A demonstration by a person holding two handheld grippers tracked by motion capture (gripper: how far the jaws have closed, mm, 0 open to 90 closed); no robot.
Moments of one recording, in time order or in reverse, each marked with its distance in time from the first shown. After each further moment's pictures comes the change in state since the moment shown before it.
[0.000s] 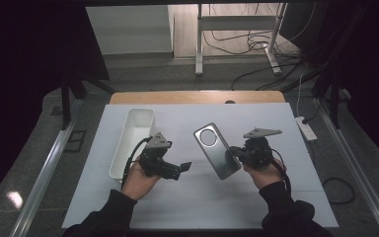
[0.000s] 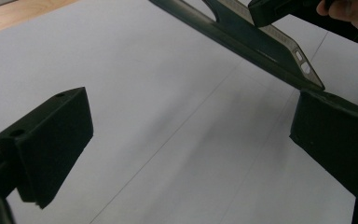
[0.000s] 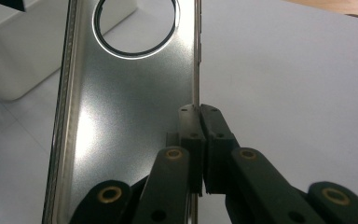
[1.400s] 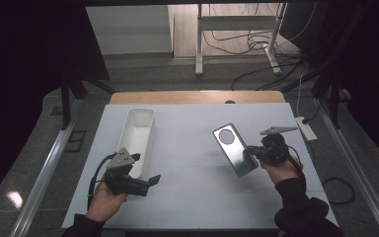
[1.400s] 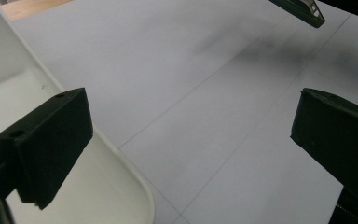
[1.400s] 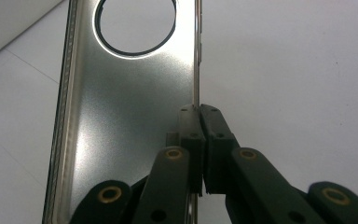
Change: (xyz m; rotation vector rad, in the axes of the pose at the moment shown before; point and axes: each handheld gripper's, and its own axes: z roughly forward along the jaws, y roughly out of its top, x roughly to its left) left arm 0.009 -0.056 -0.070 -0.017 0.103 -0.034; right arm -0.053 -0.014 -0.011 0.077 -0.069 0.040
